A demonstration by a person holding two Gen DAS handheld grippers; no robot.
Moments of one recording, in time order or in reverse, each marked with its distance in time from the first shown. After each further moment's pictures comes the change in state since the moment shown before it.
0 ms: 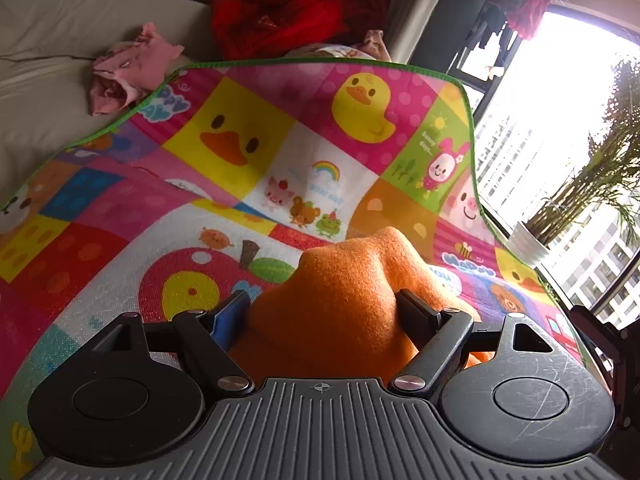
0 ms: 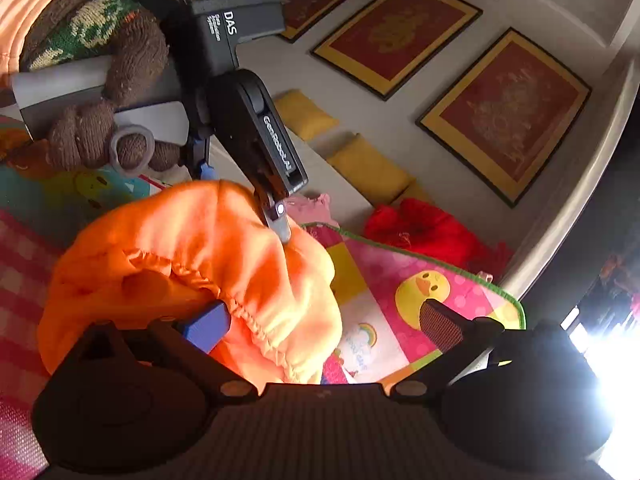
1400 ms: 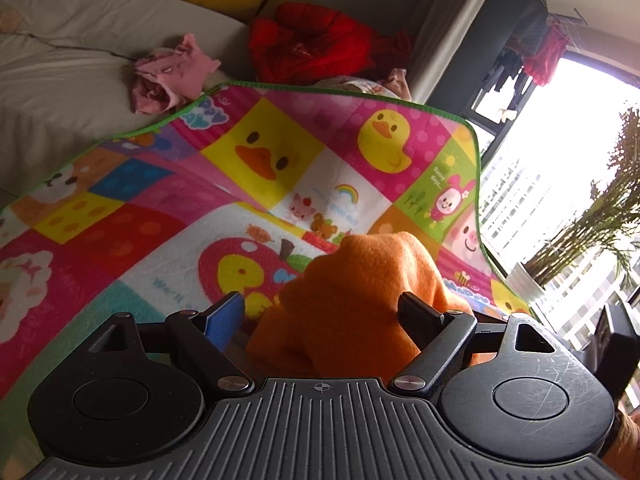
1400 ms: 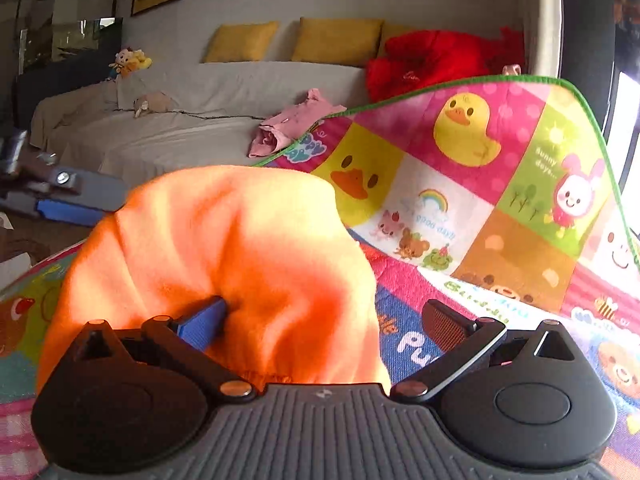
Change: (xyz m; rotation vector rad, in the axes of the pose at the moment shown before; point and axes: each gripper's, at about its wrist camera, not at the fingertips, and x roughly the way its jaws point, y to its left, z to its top) left arm -0.064 0.033 -0.035 -0.144 -0.063 -0.015; right arm 0.093 -0.057 -0.024 0.685 0.380 0.264
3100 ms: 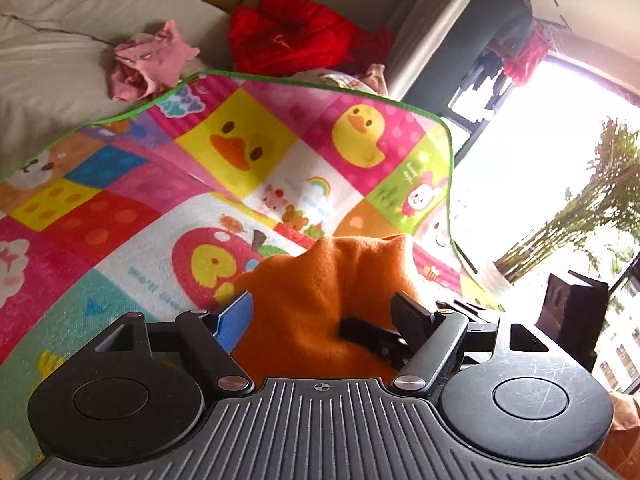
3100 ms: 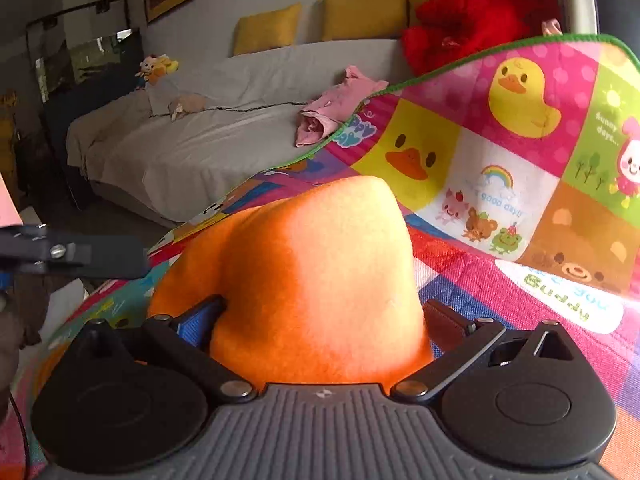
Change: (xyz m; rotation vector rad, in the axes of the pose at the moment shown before) left arm 0.010 -0.010 0.009 0.048 0.021 -0.035; right arm 0.019 0.014 0.029 0.043 0.040 0.146
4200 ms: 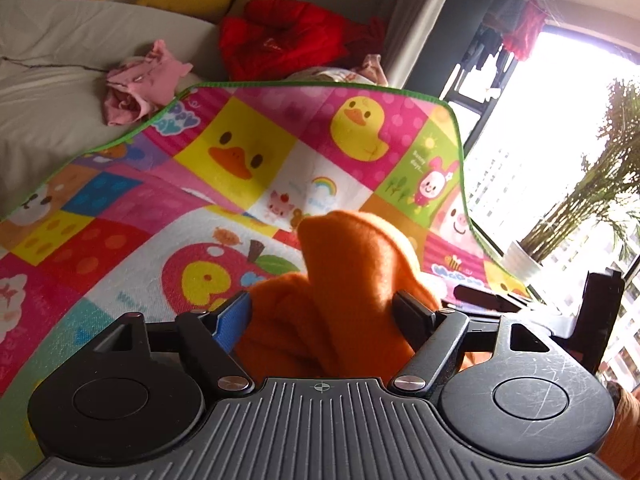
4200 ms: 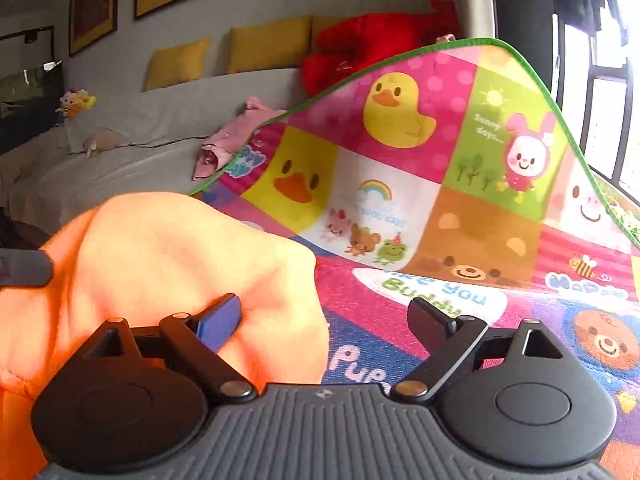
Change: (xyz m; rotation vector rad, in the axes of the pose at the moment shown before) left arm 0.015 -0.025 -0.005 0.084 0.005 0.045; right arm -0.018 -0.071 -0.018 0.128 -0.081 -0.253
